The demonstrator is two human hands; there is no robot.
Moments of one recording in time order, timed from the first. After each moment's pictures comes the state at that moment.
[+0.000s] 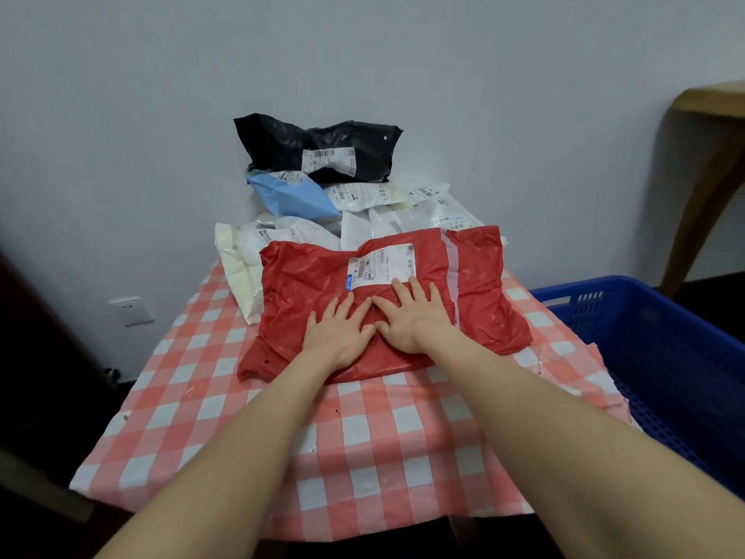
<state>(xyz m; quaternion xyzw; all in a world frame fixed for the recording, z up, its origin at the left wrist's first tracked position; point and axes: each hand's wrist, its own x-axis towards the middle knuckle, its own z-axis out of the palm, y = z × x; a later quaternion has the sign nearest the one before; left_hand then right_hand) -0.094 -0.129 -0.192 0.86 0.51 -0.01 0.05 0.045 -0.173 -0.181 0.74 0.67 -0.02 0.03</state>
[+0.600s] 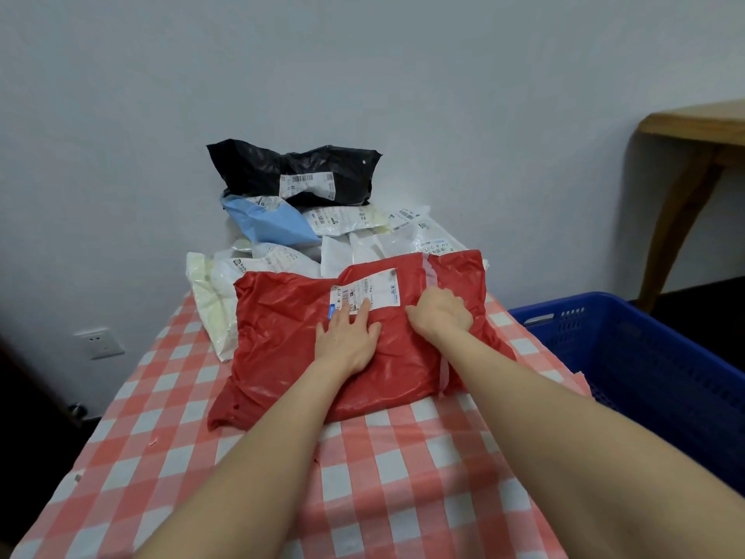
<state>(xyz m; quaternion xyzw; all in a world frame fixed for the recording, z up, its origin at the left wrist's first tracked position) -0.041 -0.111 -0.181 0.84 0.53 0.04 0.10 0.095 -0.161 -0.148 0.88 0.41 -0.11 -0.20</state>
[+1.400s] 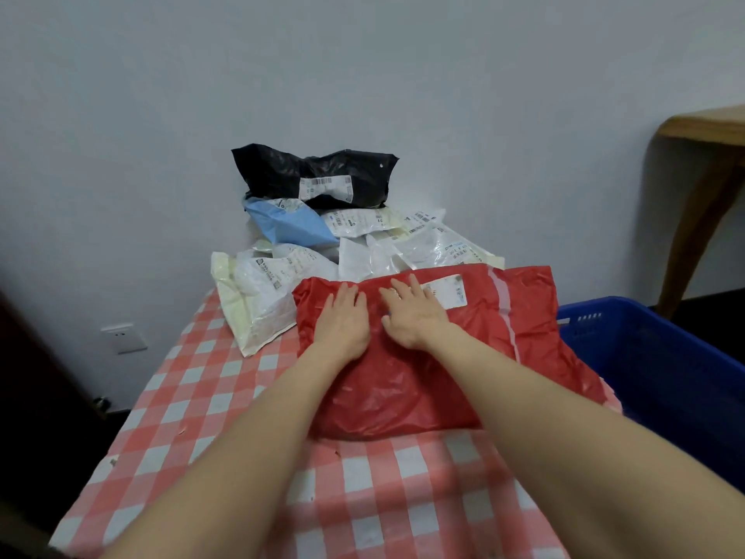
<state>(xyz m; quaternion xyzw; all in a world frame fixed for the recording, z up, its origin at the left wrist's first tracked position) -0.065 -0.096 -0.162 0.88 0.47 0.07 -0.06 0.060 -0.144 -0.153 0.75 0.66 -0.04 -0.09</state>
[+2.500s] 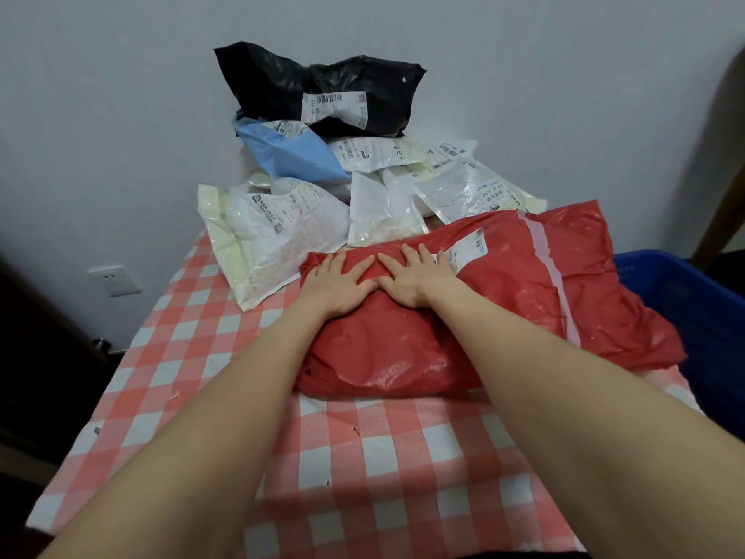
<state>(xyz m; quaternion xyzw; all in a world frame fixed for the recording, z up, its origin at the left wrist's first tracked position) -0.091 -0.042 -0.192 0.85 0.51 -0.05 0.08 0.053 -0.092 -0.188 0.77 0.63 -0.11 0.04</state>
